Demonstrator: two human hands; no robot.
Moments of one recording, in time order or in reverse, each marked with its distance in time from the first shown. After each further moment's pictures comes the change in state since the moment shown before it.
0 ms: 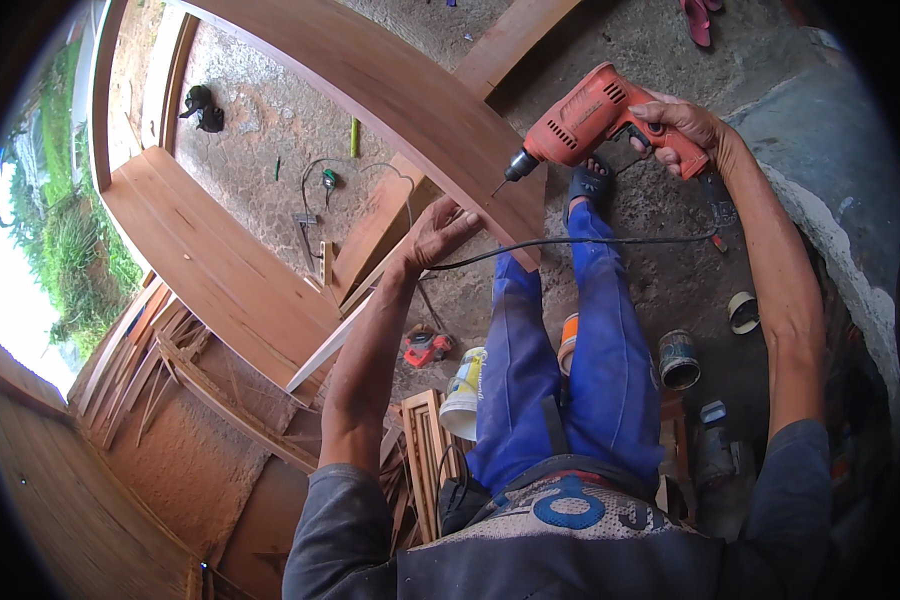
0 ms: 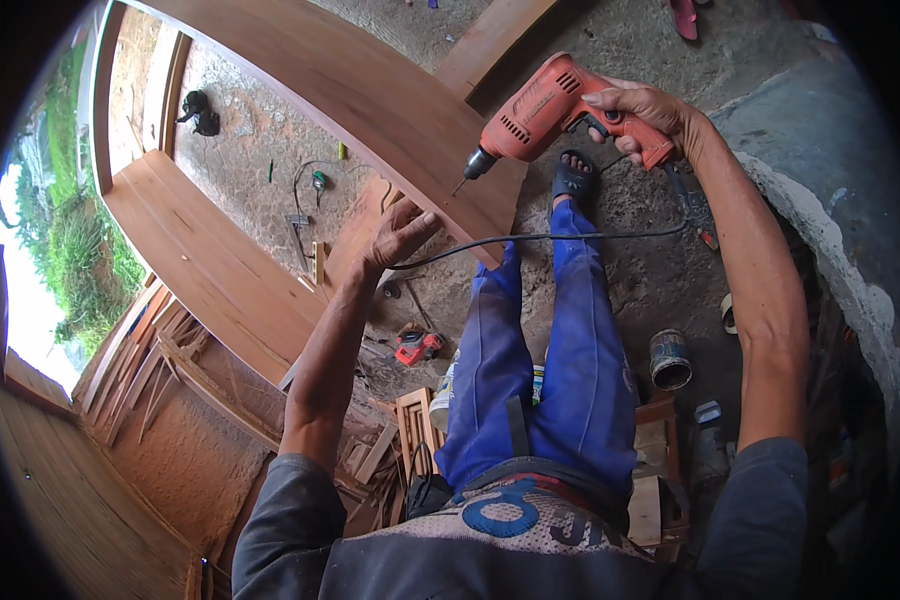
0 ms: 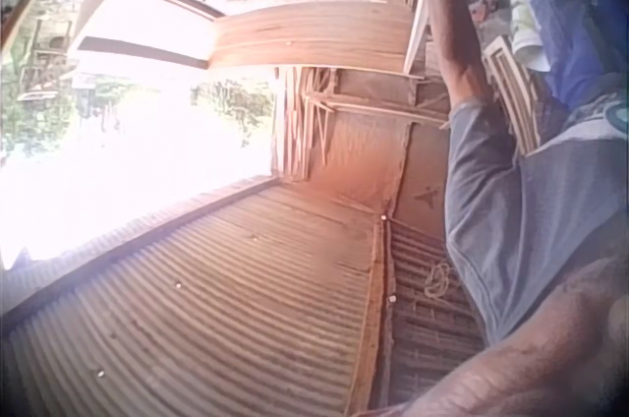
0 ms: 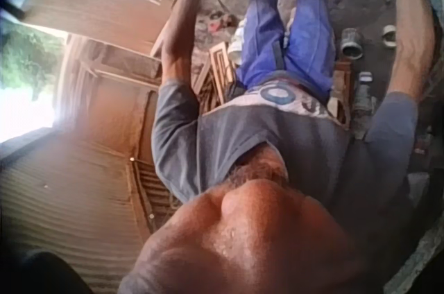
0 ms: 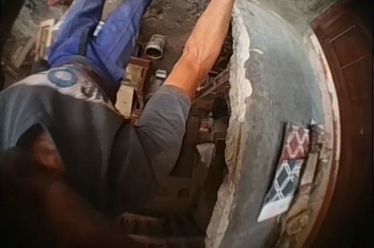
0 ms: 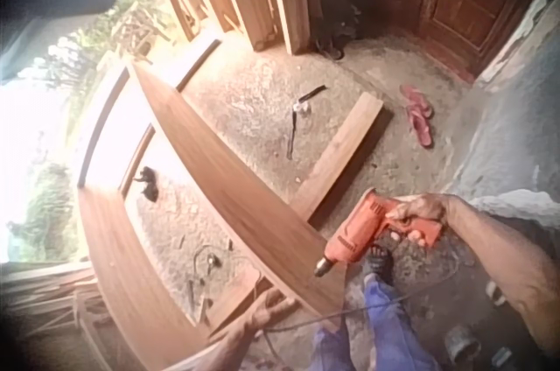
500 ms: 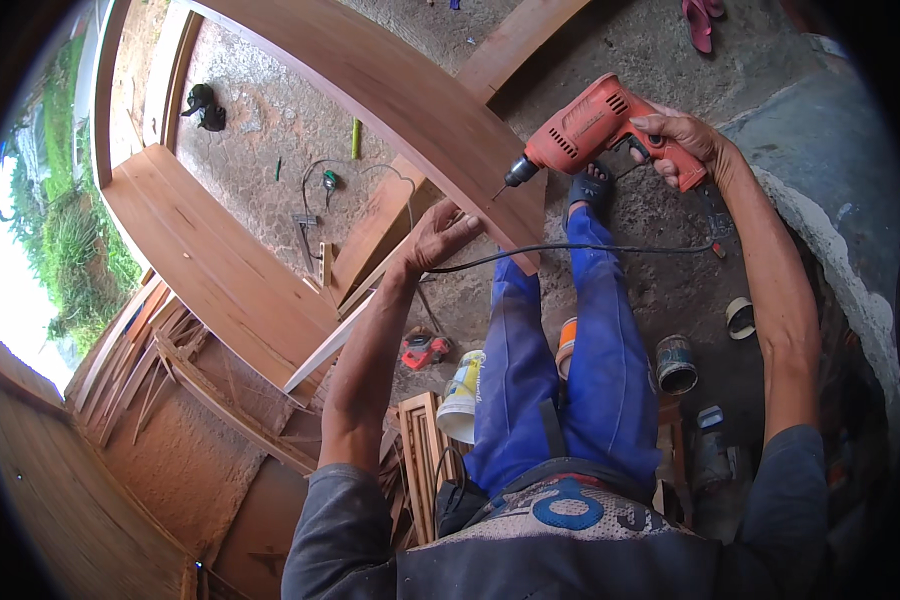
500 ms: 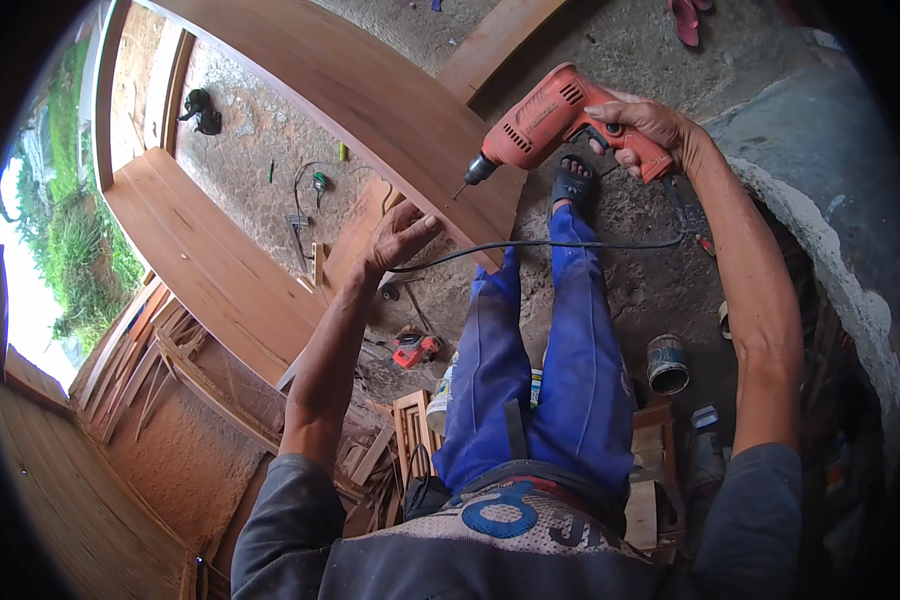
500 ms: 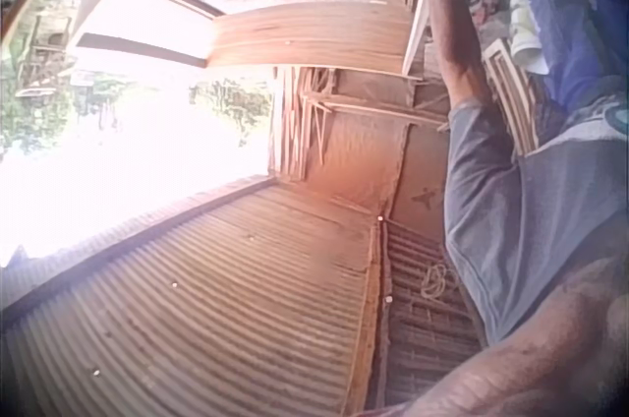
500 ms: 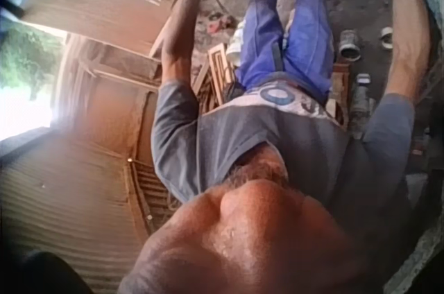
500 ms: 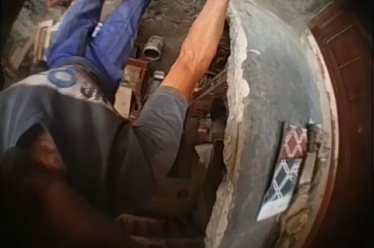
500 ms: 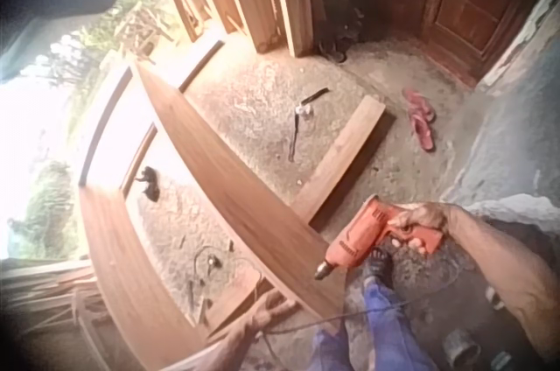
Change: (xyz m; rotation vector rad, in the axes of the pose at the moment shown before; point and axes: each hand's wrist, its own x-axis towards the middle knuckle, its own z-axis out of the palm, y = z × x) left_hand 0.000 0.000 0.000 -0.029 -0.004 0.007; right_hand -0.001 0.005 0.006 0.024 0.052 -0.023
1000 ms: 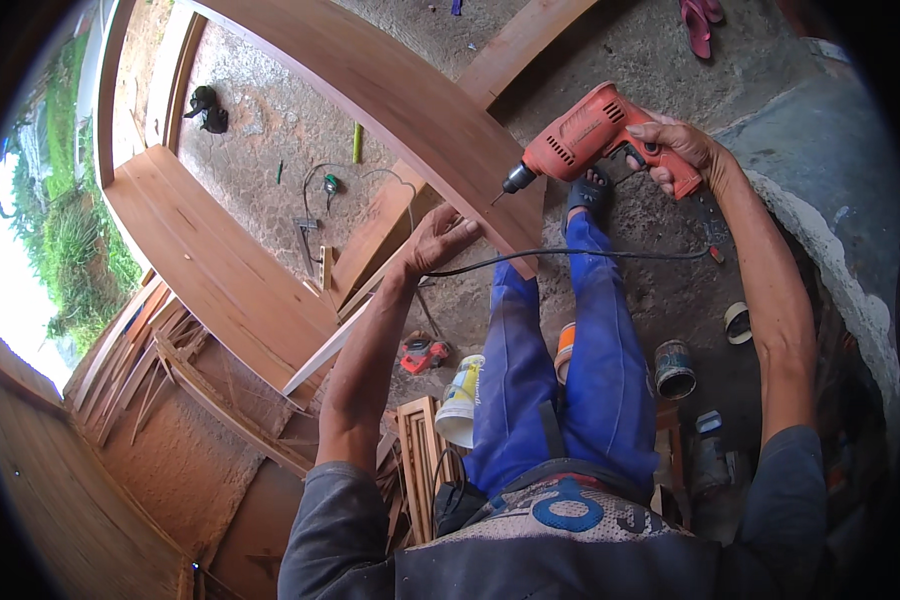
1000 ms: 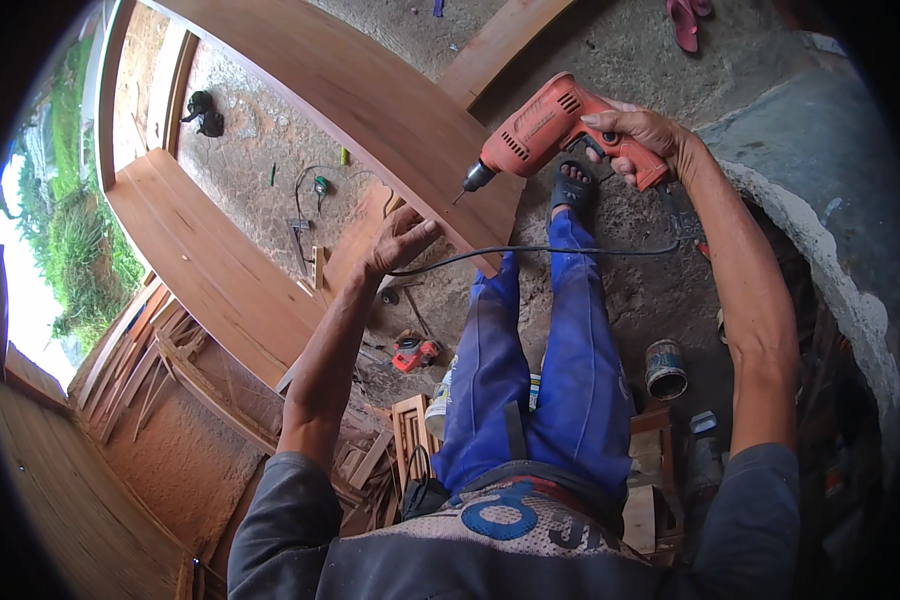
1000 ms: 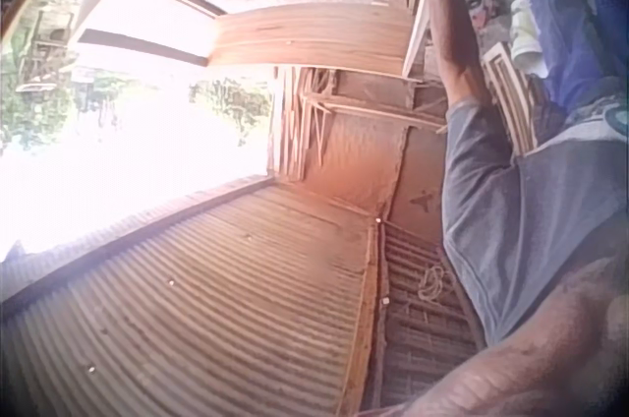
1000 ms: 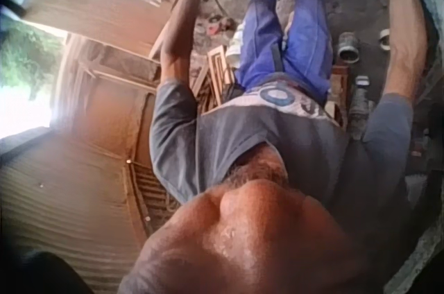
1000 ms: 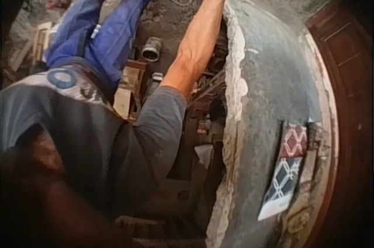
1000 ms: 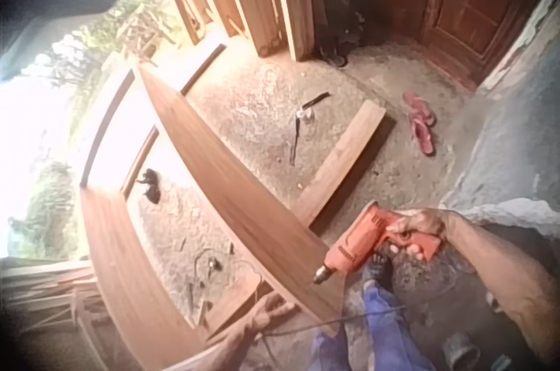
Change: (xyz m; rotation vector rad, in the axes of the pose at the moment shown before) left_hand 0.001 0.005 0.002 -0.007 0.006 -0.001; right_hand 0.003 0.008 -0.003 0.029 -0.038 0.006
